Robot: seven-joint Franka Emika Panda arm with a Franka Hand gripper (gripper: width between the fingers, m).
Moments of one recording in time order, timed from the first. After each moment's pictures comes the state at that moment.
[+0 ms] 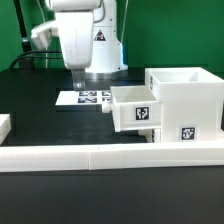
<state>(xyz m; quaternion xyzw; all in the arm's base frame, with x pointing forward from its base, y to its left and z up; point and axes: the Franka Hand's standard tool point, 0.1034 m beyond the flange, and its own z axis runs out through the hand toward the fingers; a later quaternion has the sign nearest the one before) 0.537 -0.074 0.082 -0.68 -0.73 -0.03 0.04</state>
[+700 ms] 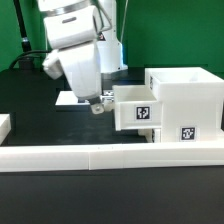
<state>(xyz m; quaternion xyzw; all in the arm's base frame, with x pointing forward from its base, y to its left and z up) 0.544 -0.037 0.061 -0.72 -0.68 -0.06 0.11</state>
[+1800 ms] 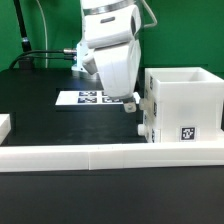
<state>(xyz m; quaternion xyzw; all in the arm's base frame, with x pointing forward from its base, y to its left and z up) 0.547 0.015 0.066 -0.78 -0.62 -0.04 0.12</state>
